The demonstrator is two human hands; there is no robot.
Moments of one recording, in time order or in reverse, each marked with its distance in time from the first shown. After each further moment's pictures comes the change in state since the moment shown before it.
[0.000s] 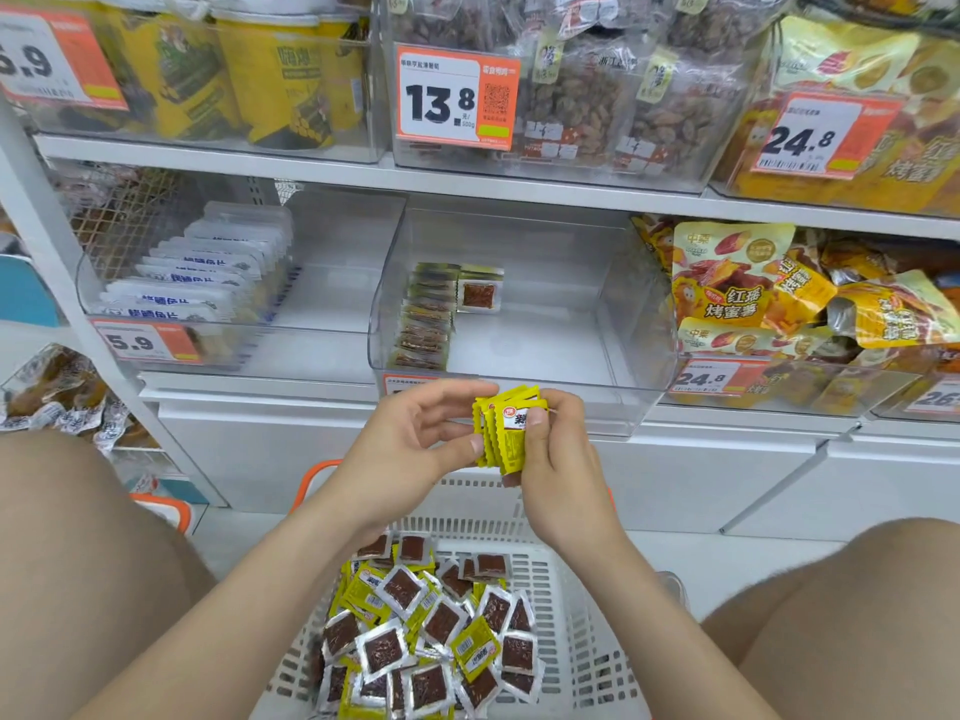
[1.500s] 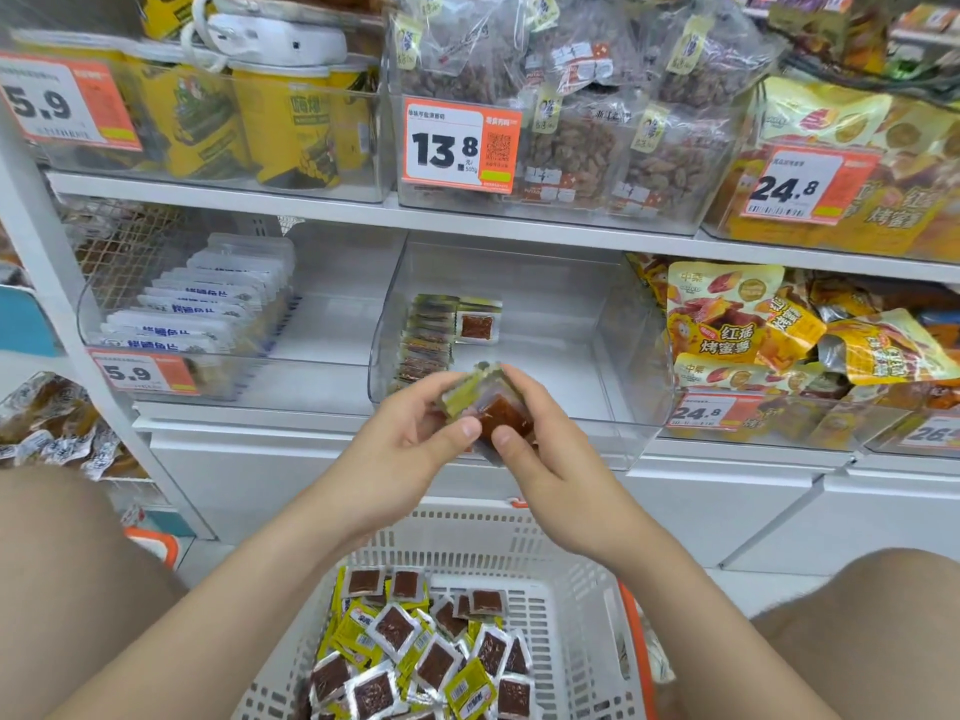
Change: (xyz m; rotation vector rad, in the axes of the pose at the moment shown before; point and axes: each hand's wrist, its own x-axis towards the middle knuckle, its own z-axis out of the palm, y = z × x) left_hand 0.012 0.032 -0.010 -0.022 -0.078 0.090; right_hand 0.027 -0.032 -0.024 -0.017 -0.341 -0.287
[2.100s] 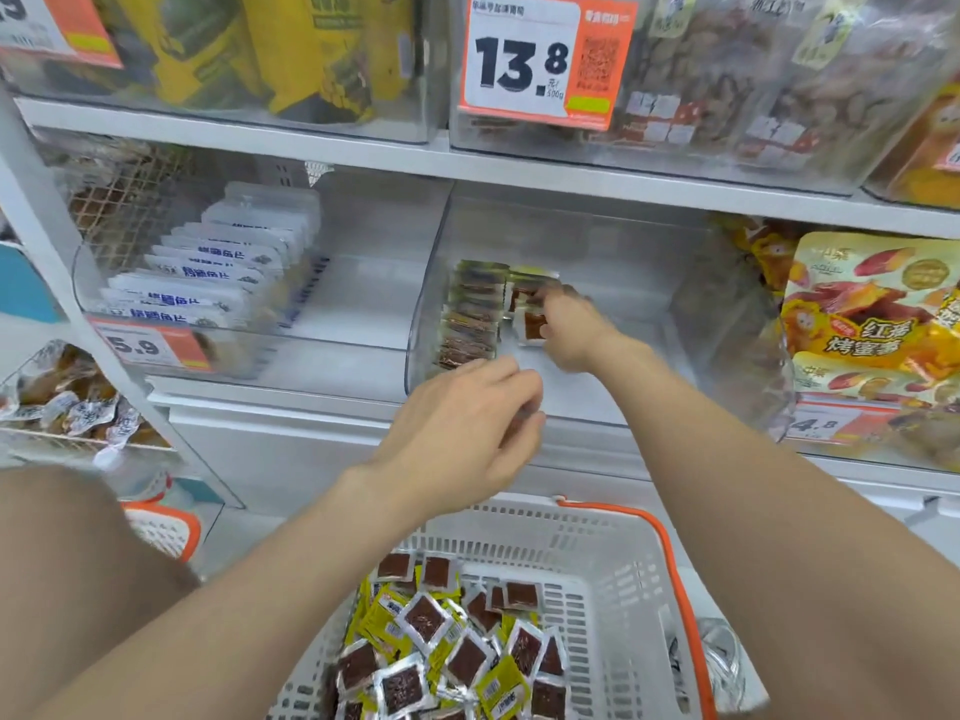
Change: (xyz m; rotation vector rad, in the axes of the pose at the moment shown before) left_hand 0.057 -0.038 -0.024 1.194 0.042 0.356; right_hand 0.218 0.107 0.001 -0.831 -0.193 0.276
